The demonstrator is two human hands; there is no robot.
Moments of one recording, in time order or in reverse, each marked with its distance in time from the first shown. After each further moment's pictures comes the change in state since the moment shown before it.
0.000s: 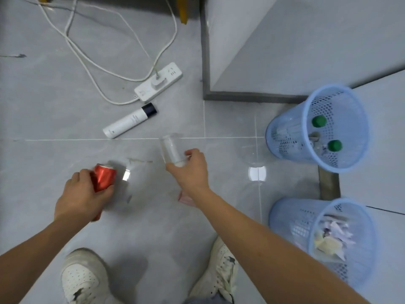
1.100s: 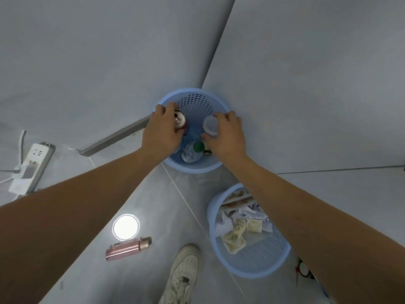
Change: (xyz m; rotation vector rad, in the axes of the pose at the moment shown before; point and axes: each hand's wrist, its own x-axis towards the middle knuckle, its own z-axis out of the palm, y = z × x) left_hand -0.077 0.576 0.074 0.068 -0.021 0.991; right_hand 0.067 0.119 -0.424 -0.268 0.517 -0.099
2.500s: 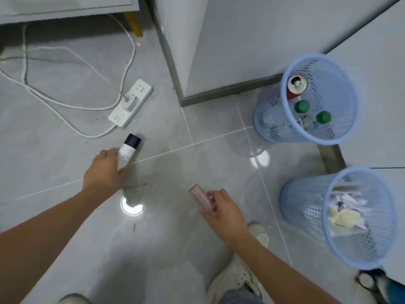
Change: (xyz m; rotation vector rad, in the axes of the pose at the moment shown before) left_hand -0.289 -0.404 -0.059 0.139 -0.086 -0.598; right_hand -0.284 -0.120 0.253 0.079 -0.528 -0.033
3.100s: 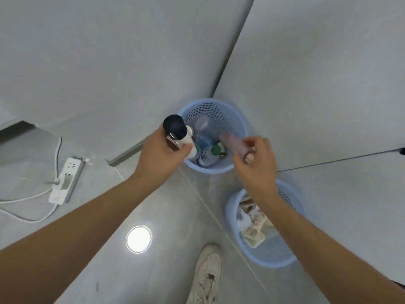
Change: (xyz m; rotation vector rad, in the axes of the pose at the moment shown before) left_hand -0.066 0.434 -0.109 -0.651 -0.037 0.503; right_hand 0.003 0.054 -0.349 0.254 0.785 0.097
